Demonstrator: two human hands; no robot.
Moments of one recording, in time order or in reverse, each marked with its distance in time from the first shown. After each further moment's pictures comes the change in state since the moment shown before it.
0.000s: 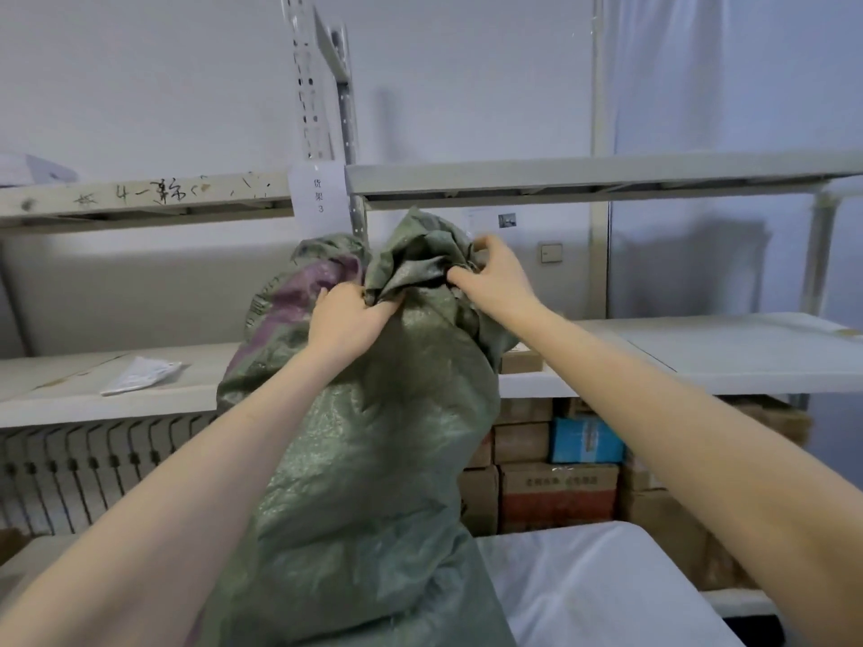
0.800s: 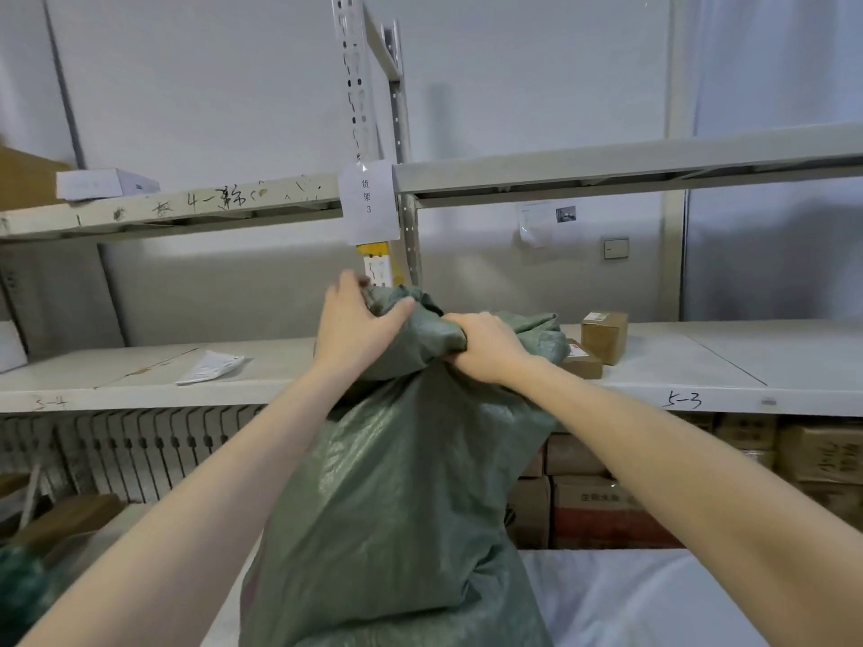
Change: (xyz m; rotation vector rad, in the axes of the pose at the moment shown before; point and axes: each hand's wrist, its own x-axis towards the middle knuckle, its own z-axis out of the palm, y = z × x) left_hand -0.017 -0.008 -0.026 -0.057 0.141 -0.210; right_hand 0.009 0.049 0.079 -0.459 -0.280 -0.351
